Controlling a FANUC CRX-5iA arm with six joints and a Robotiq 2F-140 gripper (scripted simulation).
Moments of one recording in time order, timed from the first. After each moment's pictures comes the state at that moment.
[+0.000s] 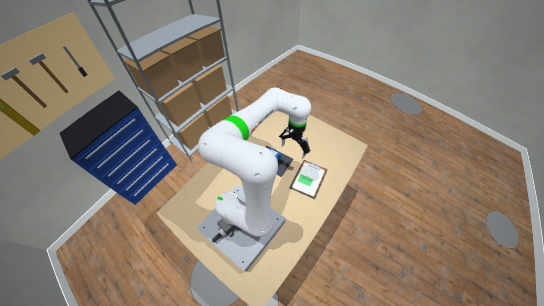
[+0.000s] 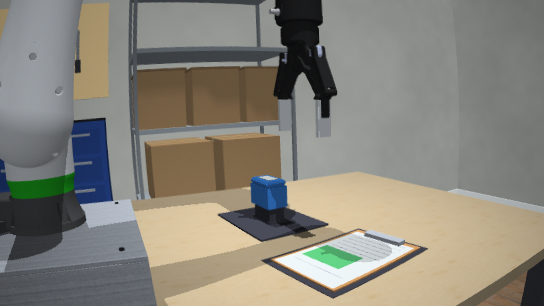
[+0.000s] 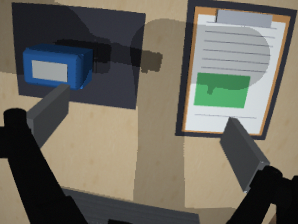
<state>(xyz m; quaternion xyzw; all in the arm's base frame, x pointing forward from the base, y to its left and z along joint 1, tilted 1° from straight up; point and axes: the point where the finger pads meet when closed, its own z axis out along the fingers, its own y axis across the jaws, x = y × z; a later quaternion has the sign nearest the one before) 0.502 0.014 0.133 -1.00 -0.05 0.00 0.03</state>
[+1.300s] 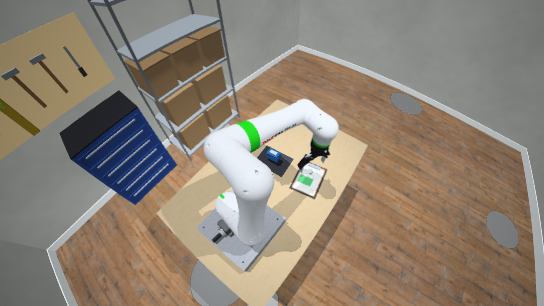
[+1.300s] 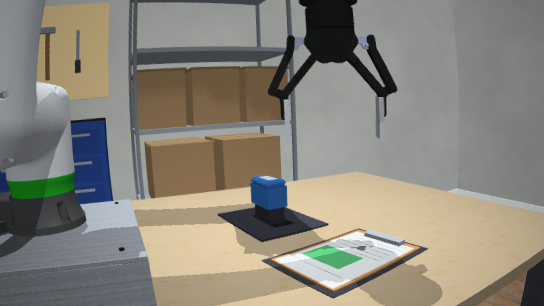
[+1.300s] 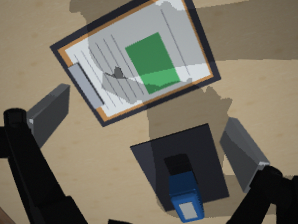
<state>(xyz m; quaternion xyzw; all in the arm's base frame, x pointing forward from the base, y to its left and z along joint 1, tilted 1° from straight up) 0.492 -0.134 0.131 -0.56 0.83 0.03 0.04</state>
